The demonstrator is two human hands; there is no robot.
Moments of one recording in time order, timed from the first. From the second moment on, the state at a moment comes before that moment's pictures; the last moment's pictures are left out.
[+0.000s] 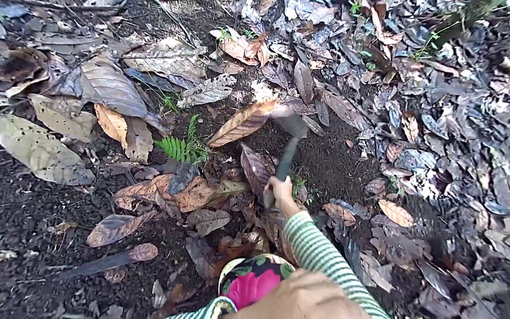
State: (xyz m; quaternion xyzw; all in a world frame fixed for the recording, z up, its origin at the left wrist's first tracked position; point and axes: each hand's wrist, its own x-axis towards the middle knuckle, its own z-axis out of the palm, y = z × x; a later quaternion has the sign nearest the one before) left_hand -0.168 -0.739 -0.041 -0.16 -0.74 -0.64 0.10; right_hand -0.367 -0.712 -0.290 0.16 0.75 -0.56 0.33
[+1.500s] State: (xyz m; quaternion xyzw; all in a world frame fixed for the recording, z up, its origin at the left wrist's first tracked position) left_hand -0.120 -0.780 -0.314 0.76 -0.53 -0.37 -0.02; right_hand -0.480 -0.370 -0.247 0.00 0.78 -0.45 0.43
